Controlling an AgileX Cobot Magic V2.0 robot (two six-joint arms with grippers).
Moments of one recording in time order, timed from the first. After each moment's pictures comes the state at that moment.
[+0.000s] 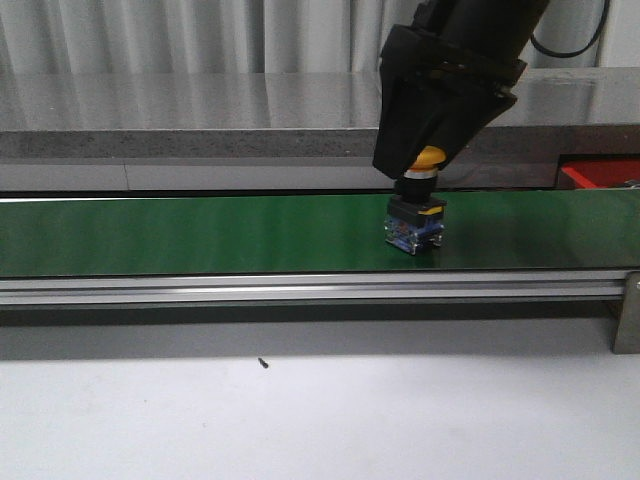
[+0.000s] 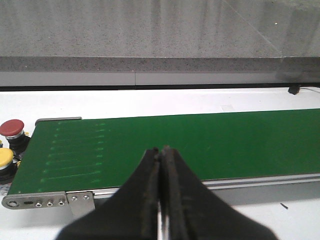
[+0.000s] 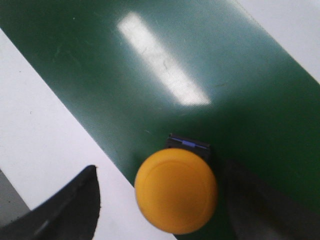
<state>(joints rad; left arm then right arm) -0.03 0.28 -0.52 -0.22 0.61 0.13 0.33 1.79 -1.50 0.37 1.03 -0.54</state>
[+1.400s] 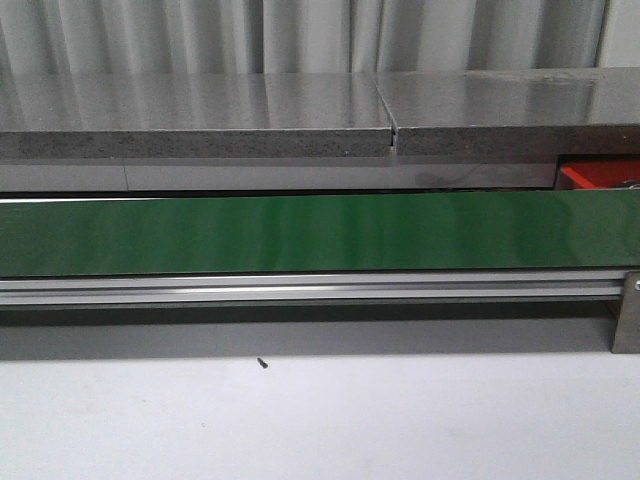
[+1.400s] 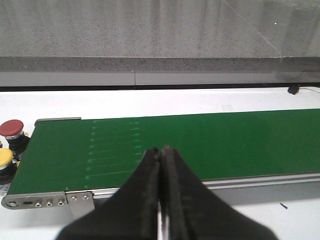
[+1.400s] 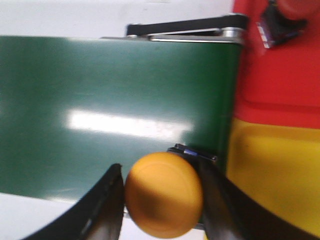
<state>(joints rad) -0.03 0.28 -0.52 -0.22 0.61 0.13 -0.28 1.48 -1.12 0.42 0.84 -0.43</state>
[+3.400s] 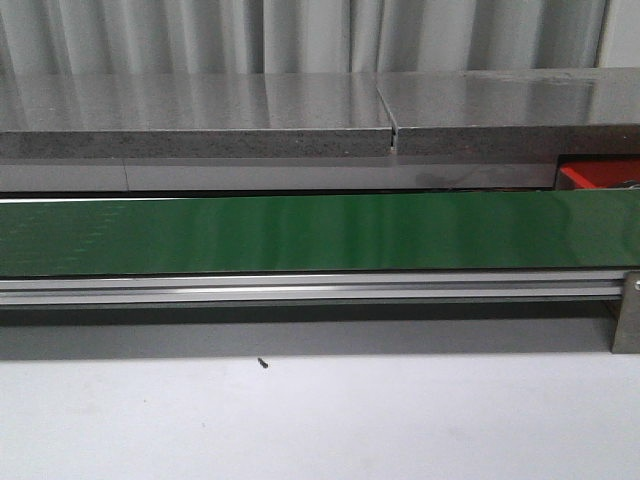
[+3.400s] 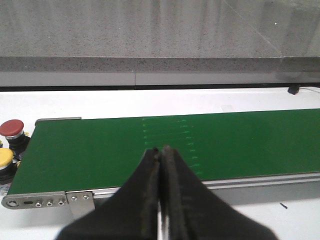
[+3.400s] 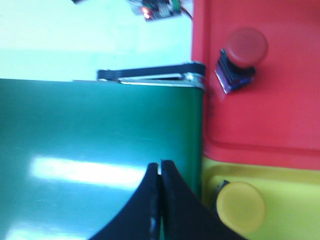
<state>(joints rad) -0.03 0.28 -0.52 -0.22 0.61 0.13 -0.22 1.39 -1.00 0.41 0.57 -0.48</state>
